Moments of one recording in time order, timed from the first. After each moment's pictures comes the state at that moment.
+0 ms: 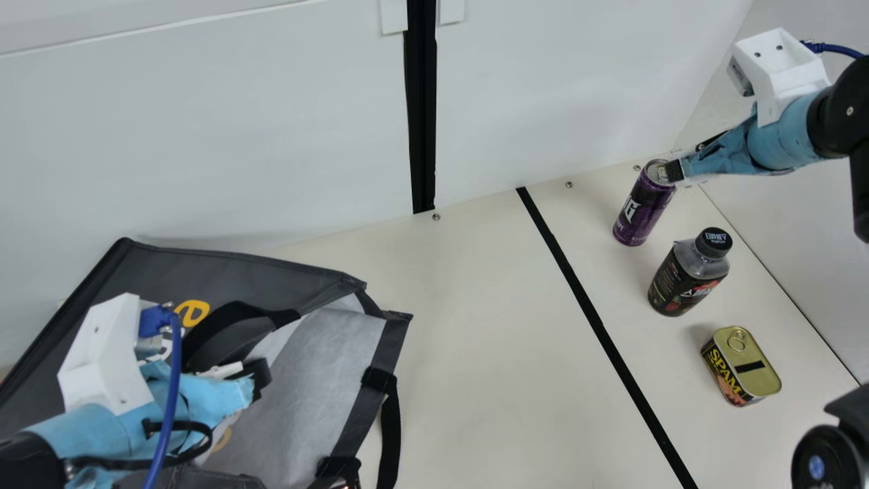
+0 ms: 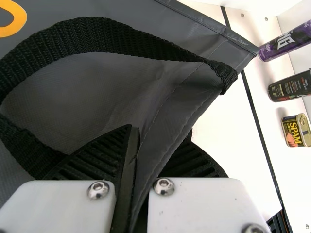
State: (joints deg) left arm -25.6 80.2 -69.8 -25.9 45.7 -5.9; right arm -29.1 99.4 -112.4 1.8 68.0 -24.7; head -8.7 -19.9
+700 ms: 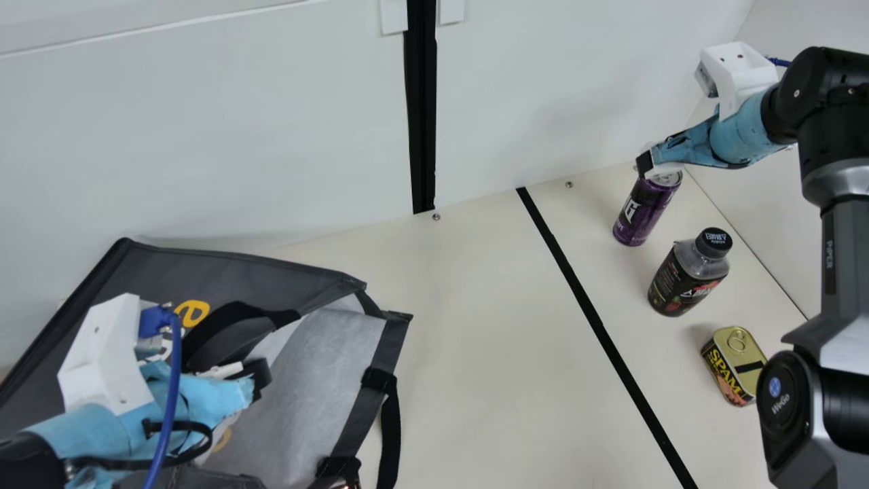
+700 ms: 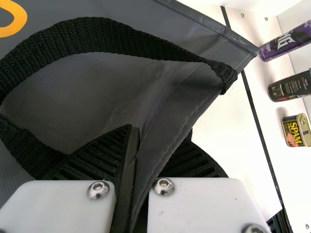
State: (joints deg) left arm -25.6 80.2 -69.8 -25.9 45.7 -5.9; right arm -28.8 111.6 -120.5 4.7 69.9 -20.9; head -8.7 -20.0
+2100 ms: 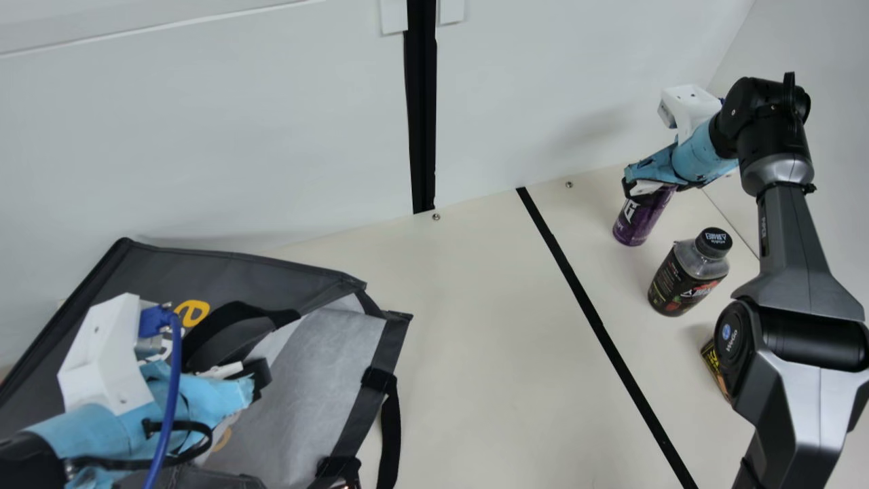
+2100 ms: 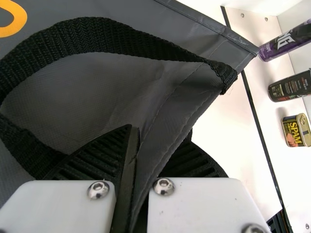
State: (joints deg) left arm -25.6 80.2 -69.8 -25.9 45.7 -5.9; right arm -28.8 127.5 -129.1 5.0 69.7 -21.0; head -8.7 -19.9
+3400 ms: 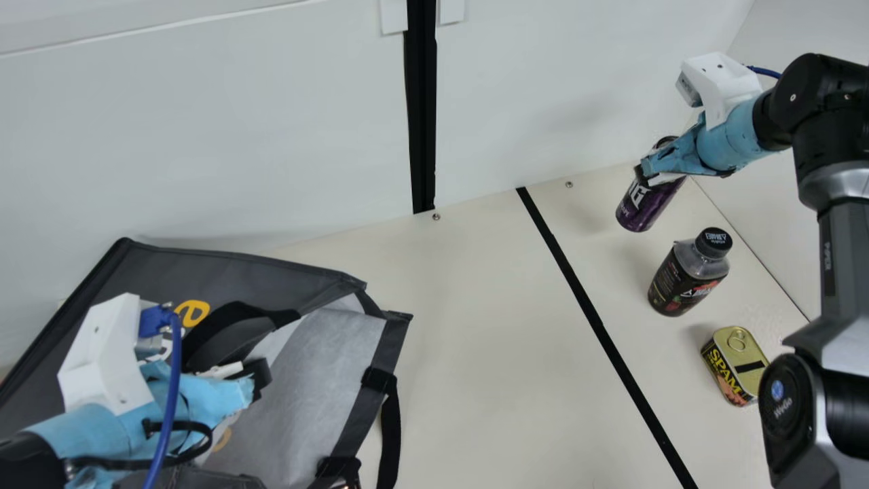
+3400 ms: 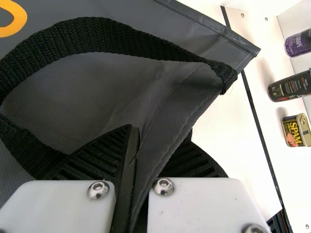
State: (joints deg) left arm -25.6 80.2 -69.8 -25.9 45.7 -5.9; right arm -28.7 108.3 -115.9 9.9 69.9 -29.1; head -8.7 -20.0
